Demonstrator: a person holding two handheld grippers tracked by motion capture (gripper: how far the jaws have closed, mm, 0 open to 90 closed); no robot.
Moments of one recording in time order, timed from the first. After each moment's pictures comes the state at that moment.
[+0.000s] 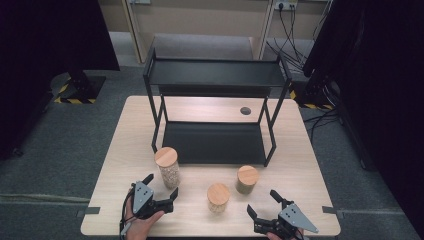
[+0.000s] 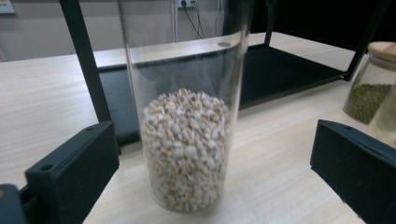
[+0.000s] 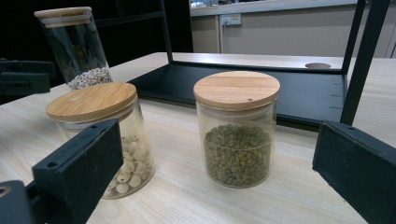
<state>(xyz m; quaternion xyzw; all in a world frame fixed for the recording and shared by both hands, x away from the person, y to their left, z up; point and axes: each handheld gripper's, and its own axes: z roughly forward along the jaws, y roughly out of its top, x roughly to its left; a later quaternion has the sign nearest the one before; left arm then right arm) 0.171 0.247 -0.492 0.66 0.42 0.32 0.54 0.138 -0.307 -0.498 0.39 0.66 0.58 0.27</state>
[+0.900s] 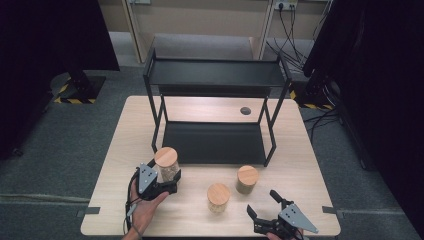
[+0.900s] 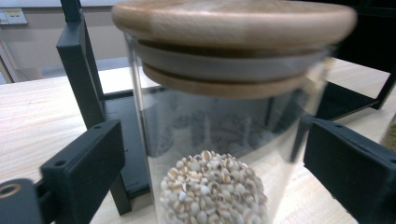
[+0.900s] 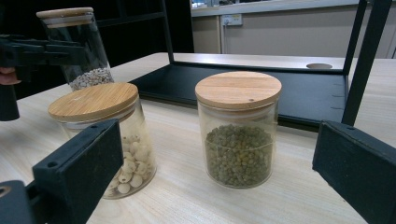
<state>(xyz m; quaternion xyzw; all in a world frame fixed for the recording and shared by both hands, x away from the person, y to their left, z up) 0.212 0.236 -0.476 0.65 0.42 0.33 0.54 0.138 -0.308 -0.498 0.38 0.66 0.58 0.27</state>
